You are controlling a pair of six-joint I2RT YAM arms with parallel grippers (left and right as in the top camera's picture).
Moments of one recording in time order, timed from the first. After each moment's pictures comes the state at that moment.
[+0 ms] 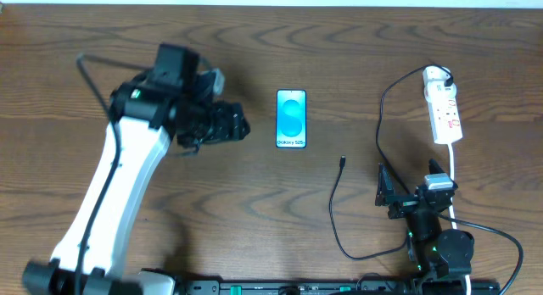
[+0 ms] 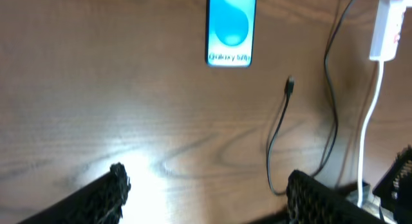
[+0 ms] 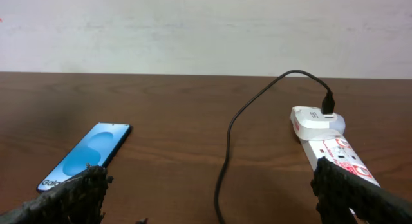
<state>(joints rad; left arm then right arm) -0.24 1.52 1.47 -1.21 0.37 -0.32 0.06 0.01 0.01 -0.07 -0.07 0.04</state>
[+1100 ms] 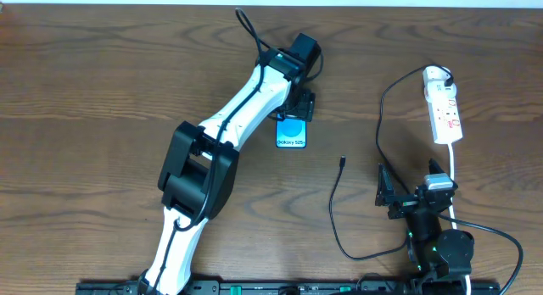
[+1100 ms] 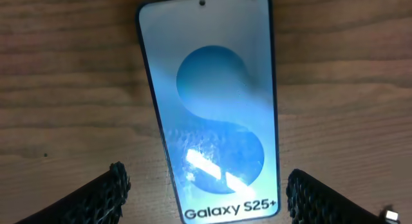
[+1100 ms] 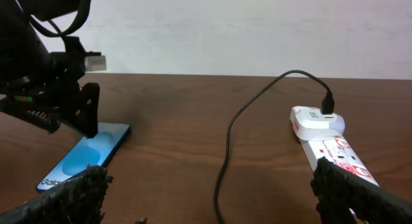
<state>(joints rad) -0.56 2.26 1.92 -1.04 0.00 -0.39 0.06 0.01 0.01 -0.07 -0.07 0.03</state>
